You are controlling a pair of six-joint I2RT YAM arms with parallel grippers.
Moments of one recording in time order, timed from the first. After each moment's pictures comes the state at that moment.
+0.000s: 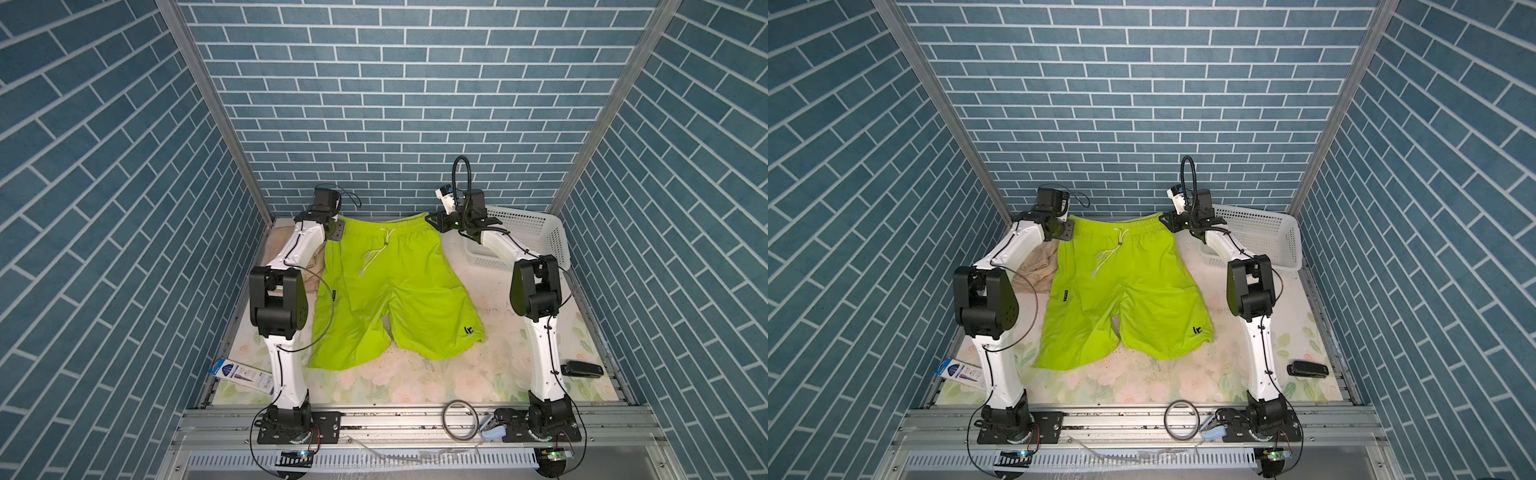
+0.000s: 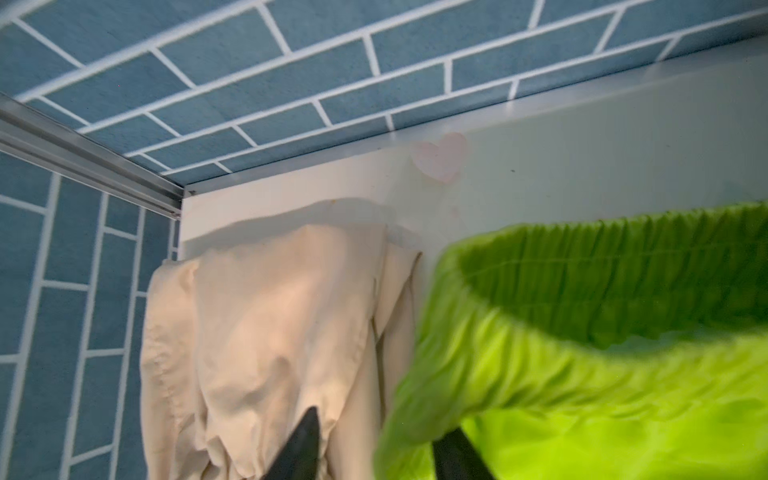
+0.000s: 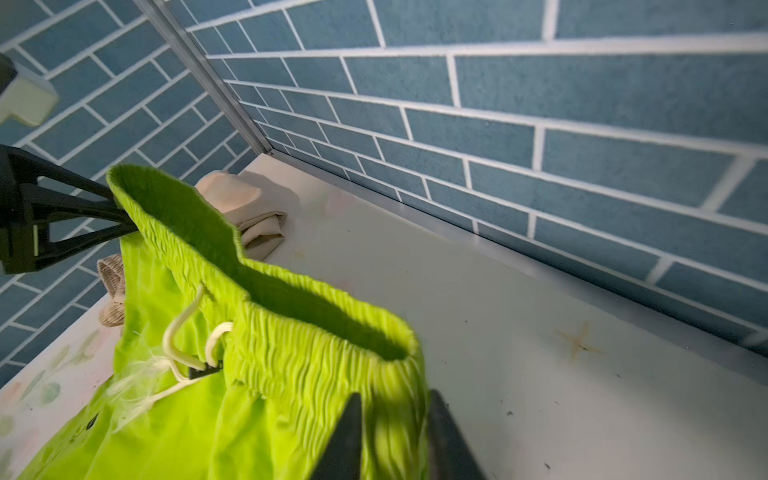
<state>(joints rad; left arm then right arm) -0.09 2.07 1.87 -0.64 -0.21 0.11 0.31 2.38 2.10 -0.24 -0.59 0.01</state>
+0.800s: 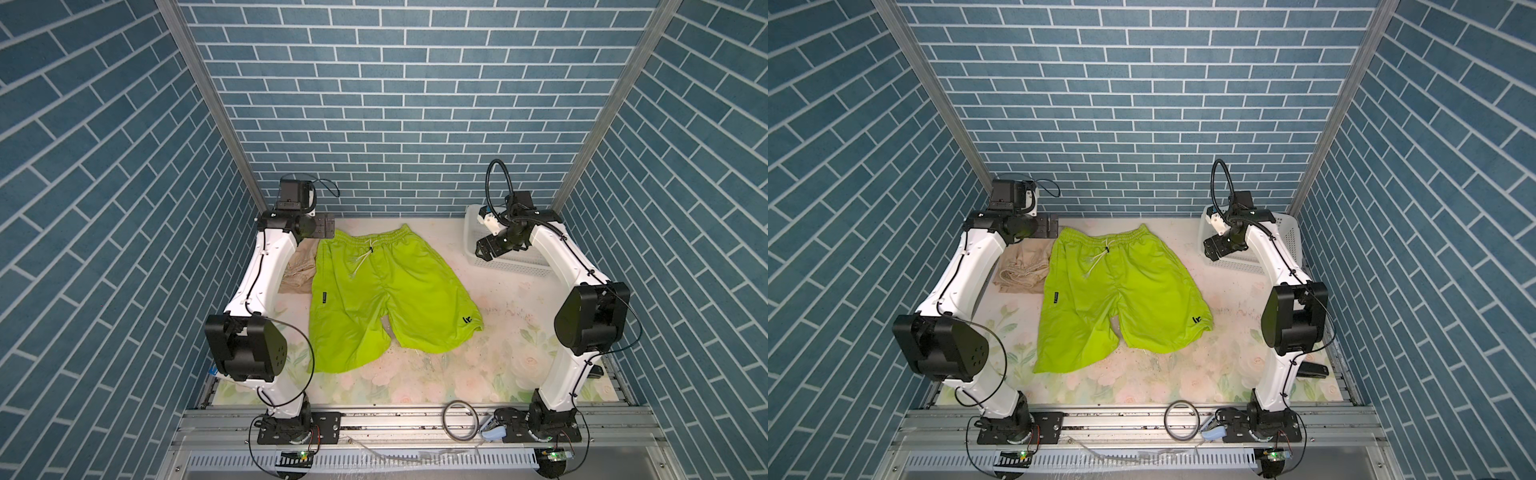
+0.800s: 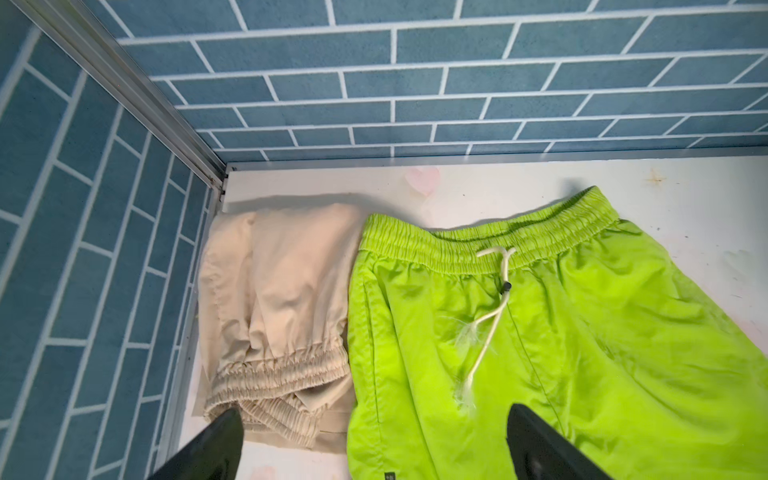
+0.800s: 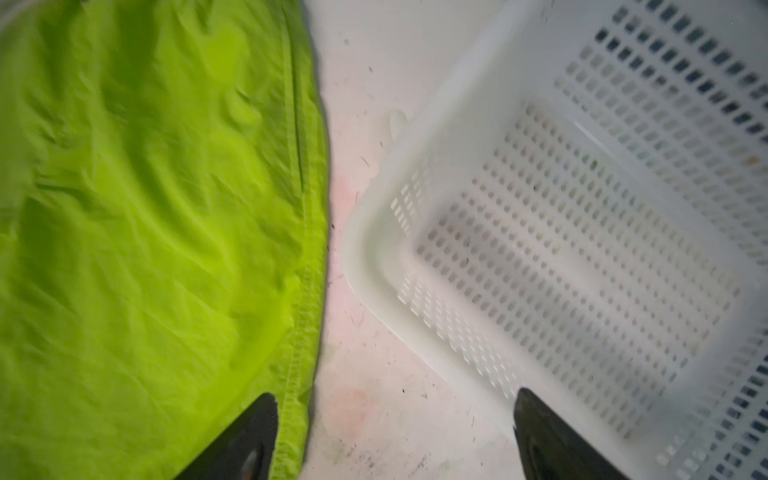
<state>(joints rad) -0.05 1.67 1.70 -0.83 -0.05 -0.04 0.18 1.88 1.76 -1.00 -0.17 -0.37</state>
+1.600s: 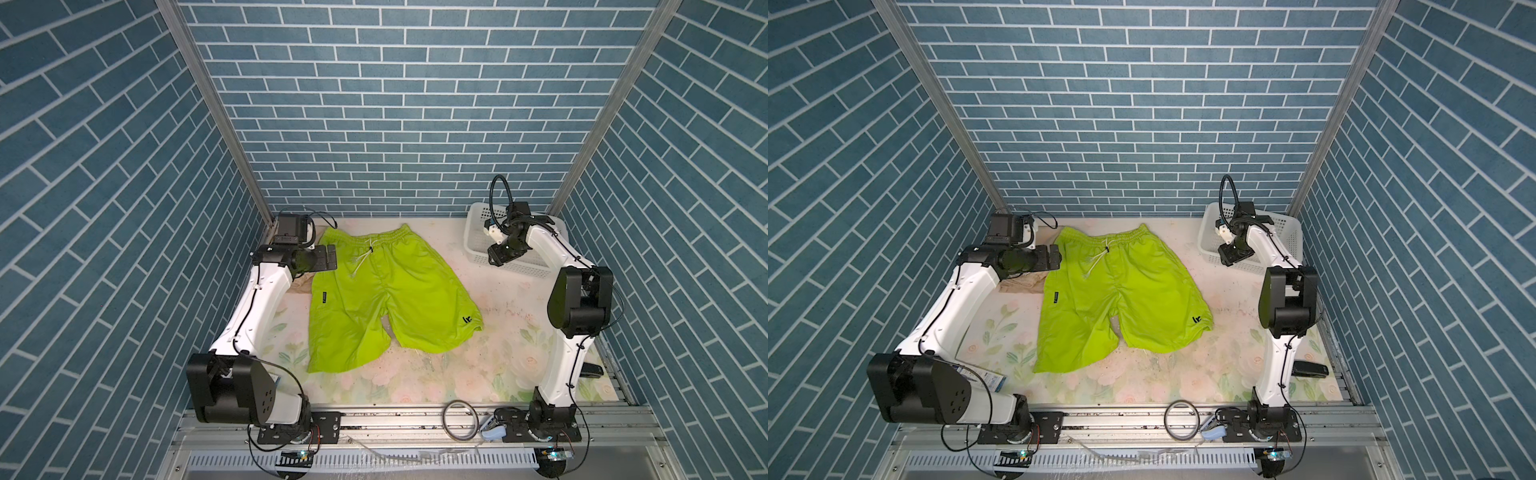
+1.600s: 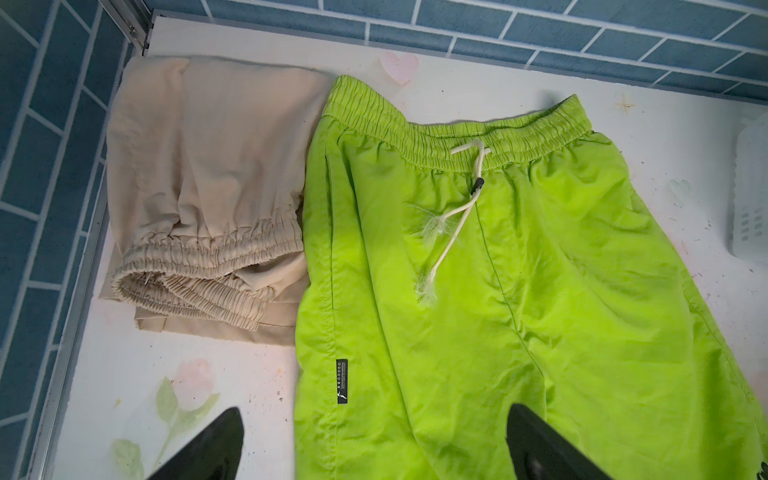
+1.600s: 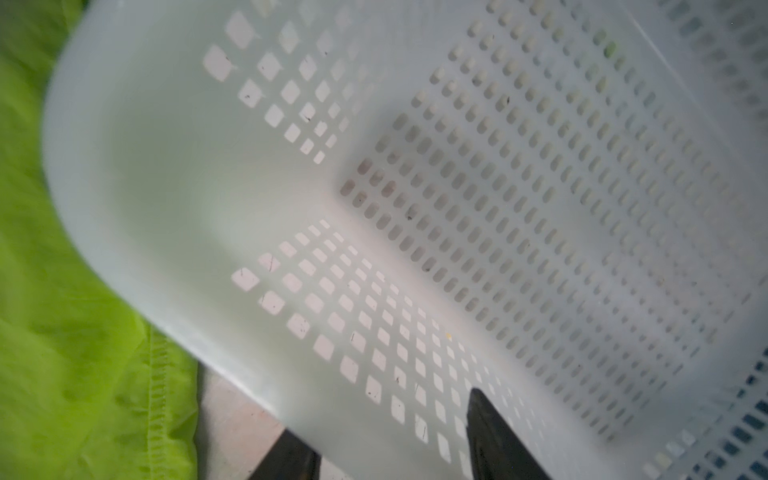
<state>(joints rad) -0.05 1.41 1.32 -0.80 0.05 -0.17 0.11 2.05 1.78 -0.95 -0.09 -0.40</state>
